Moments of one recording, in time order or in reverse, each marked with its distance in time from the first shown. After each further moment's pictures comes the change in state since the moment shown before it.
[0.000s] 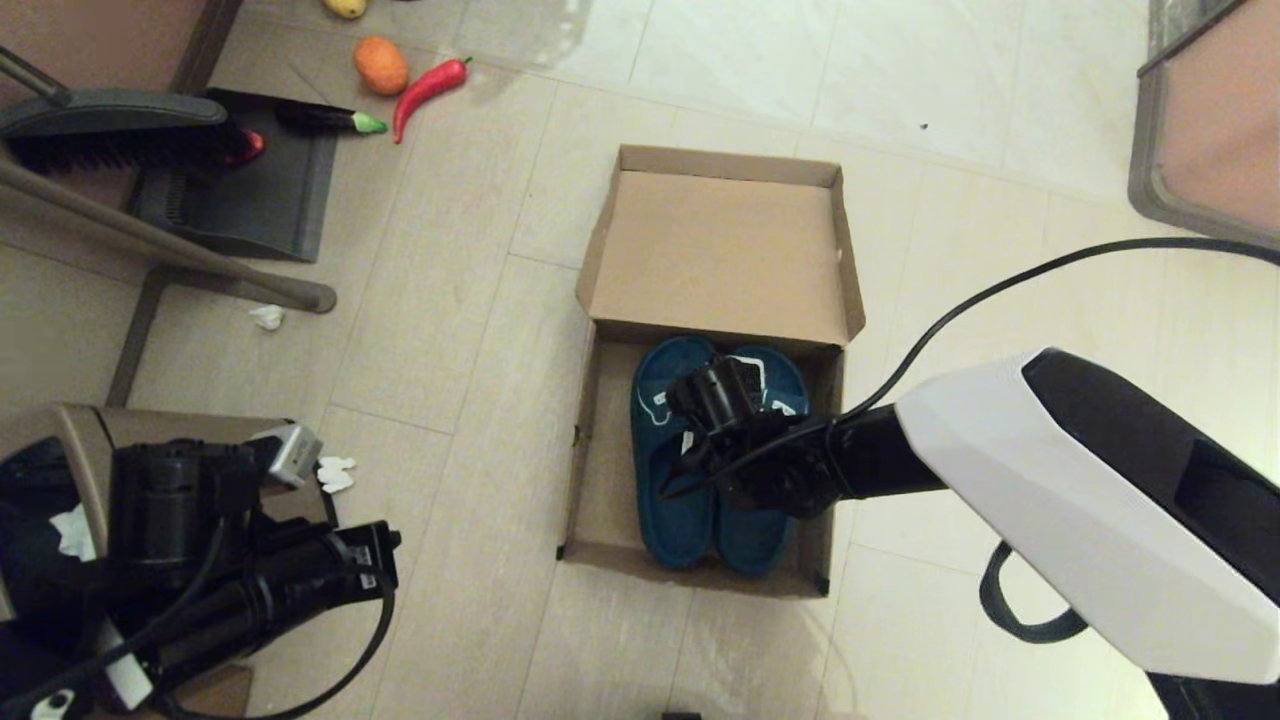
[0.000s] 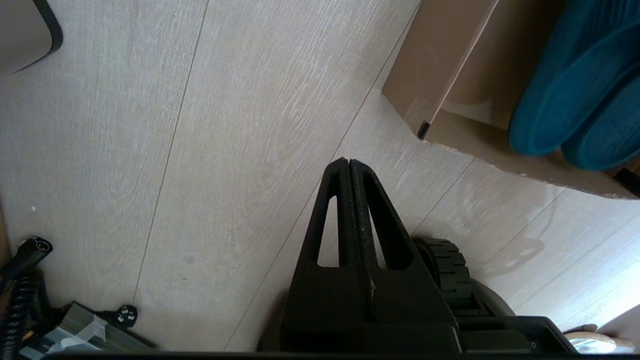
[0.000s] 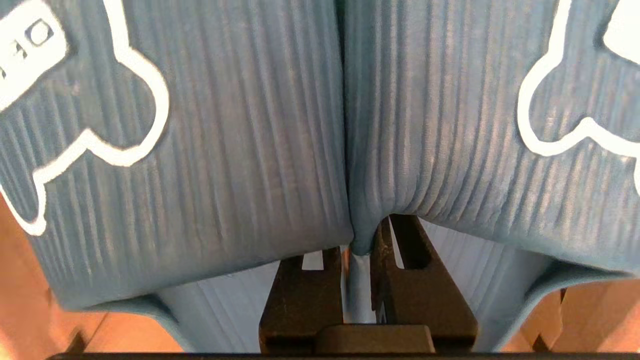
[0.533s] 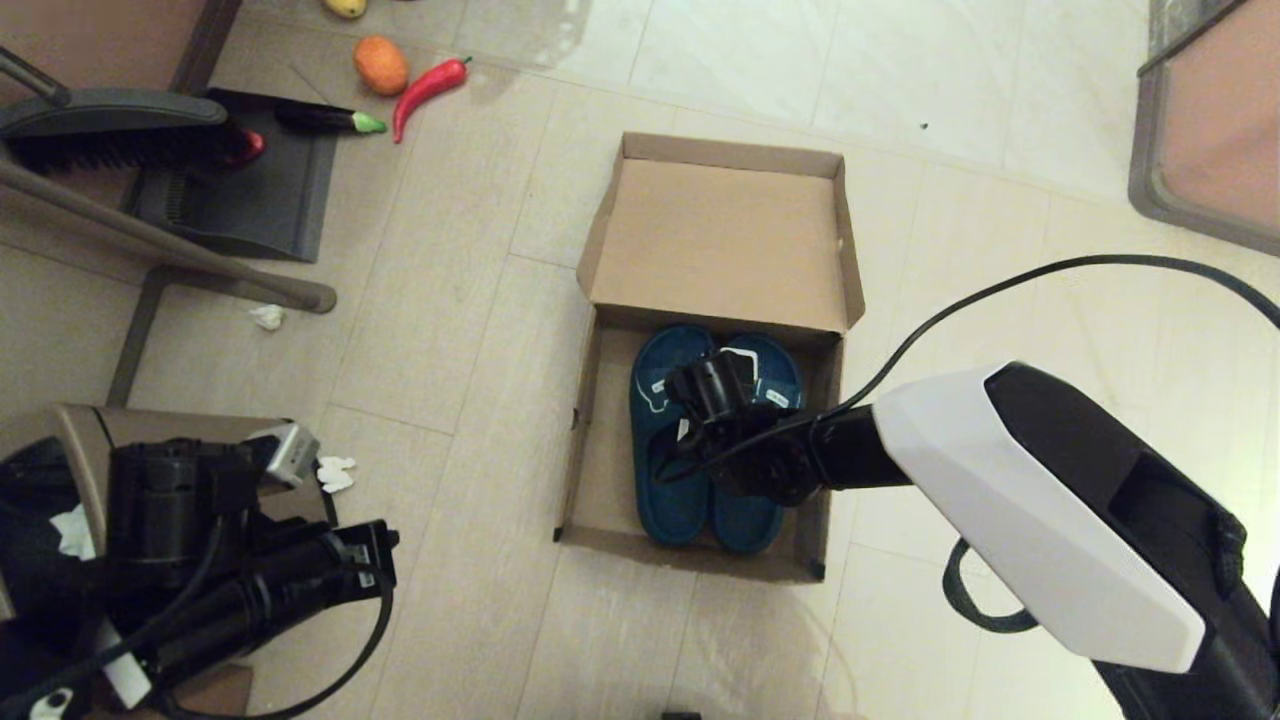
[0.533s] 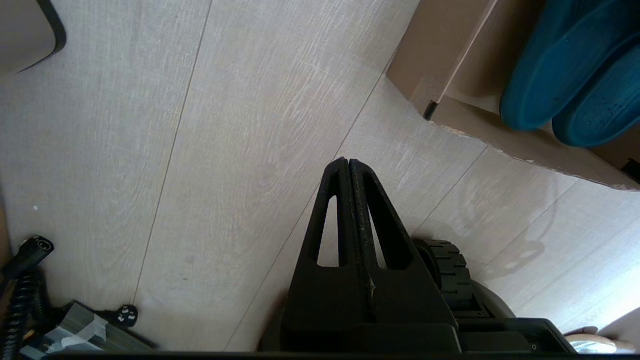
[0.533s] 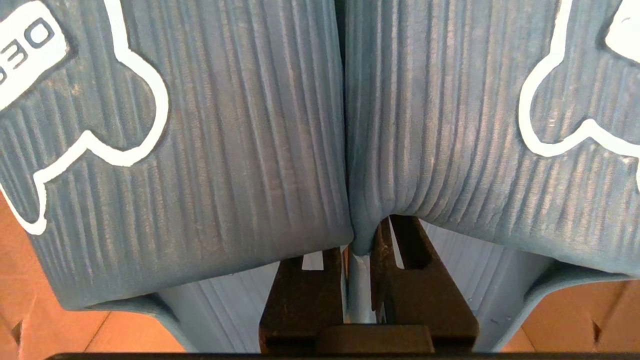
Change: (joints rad) left arm 0.007 -0.001 0.000 0.000 0.000 0.000; right arm -0.025 0.085 -0.136 -0.001 0.001 -0.027
